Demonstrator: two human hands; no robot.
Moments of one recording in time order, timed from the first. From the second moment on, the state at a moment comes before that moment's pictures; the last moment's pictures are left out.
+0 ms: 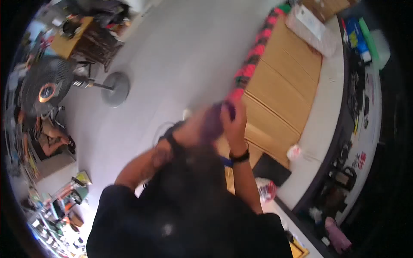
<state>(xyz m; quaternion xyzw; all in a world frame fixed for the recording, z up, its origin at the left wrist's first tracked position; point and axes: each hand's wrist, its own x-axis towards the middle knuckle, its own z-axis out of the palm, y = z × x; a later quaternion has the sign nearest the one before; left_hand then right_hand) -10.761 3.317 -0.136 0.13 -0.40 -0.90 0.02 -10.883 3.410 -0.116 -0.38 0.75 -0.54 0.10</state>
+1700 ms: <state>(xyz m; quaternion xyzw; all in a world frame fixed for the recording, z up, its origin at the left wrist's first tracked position) -12.449 2.395 -0.096 0.20 -0.70 -0.68 0.10 -12.483 2.517 -0.057 -0.02 0.64 -0.76 0.03</state>
